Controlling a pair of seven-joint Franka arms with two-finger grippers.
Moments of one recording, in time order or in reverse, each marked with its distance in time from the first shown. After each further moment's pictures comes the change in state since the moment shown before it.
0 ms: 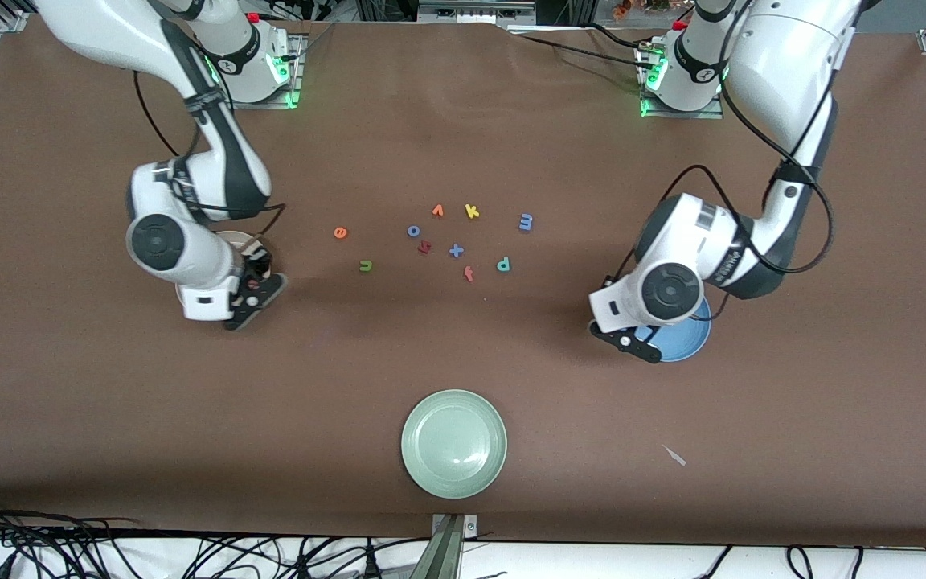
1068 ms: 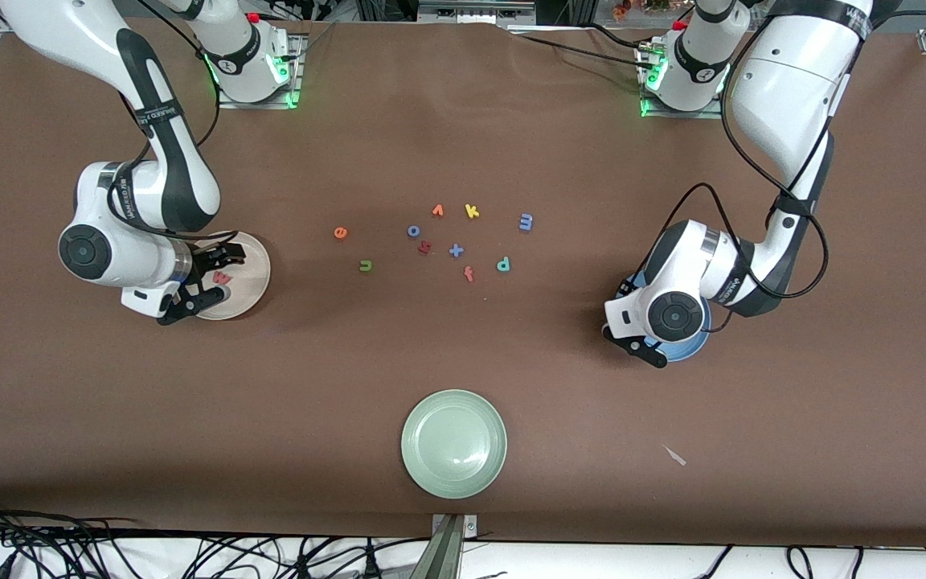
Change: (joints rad) left arm 0.024 0.073 -0.021 -0.023 0.059 0.016 0.024; right arm -0.008 -0.007 -0.079 -0.048 0.167 -0.042 0.217
